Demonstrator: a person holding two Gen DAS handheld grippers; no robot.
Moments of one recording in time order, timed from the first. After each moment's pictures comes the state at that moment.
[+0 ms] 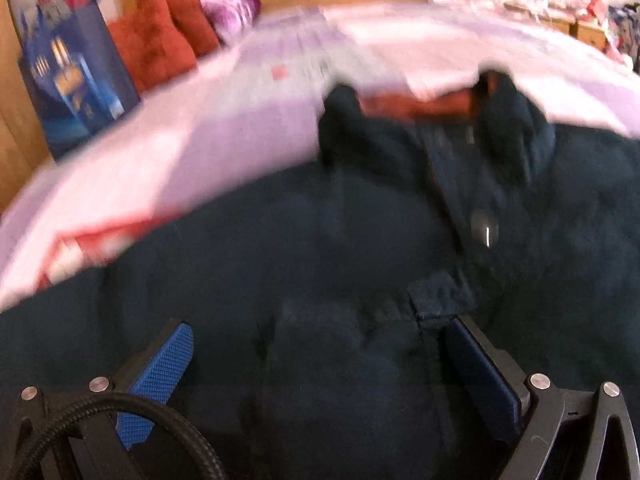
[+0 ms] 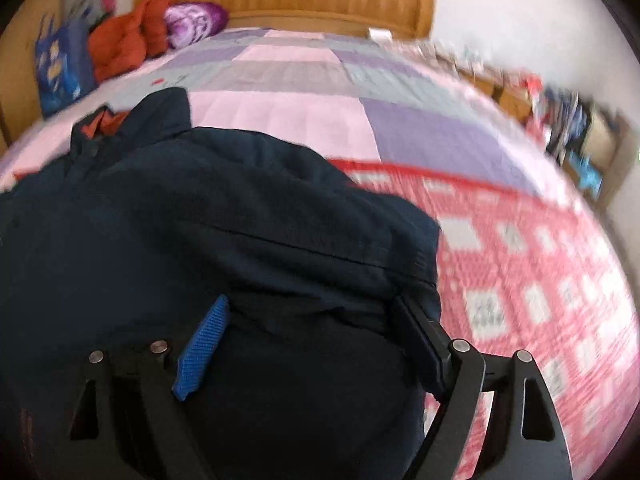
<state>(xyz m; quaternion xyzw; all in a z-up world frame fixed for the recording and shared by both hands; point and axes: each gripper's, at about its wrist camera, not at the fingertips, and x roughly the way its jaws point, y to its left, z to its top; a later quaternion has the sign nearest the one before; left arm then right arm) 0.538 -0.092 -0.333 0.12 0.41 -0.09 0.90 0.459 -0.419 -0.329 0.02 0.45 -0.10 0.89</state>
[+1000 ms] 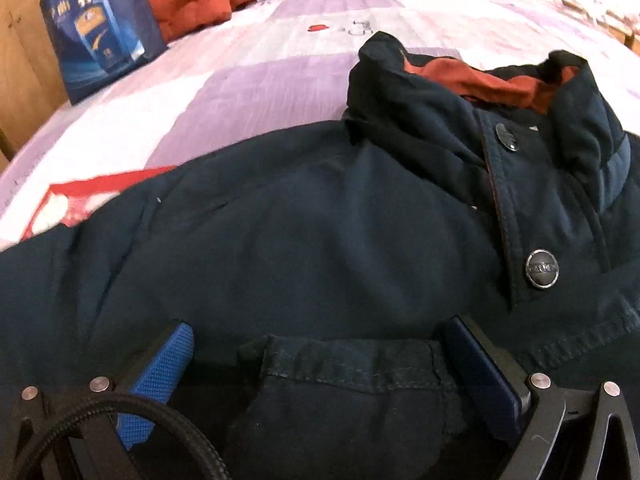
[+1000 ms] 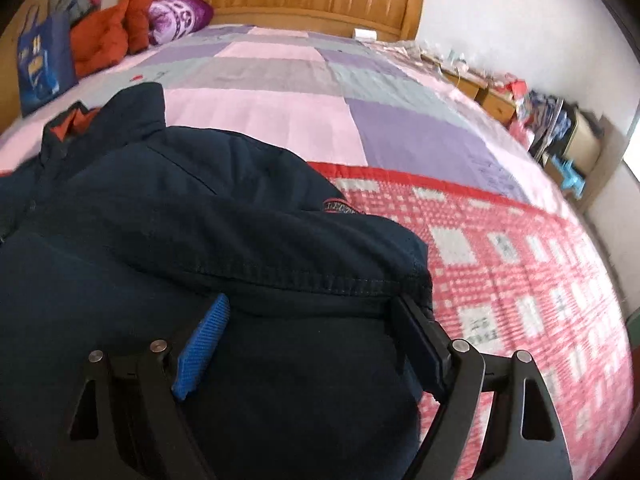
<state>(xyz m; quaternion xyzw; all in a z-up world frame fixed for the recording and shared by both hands) 0.578 -0.096 -0.354 0.08 0.44 -0.02 0.89 0.480 -0.419 -0.339 -0.01 0.44 -0.14 0.89</state>
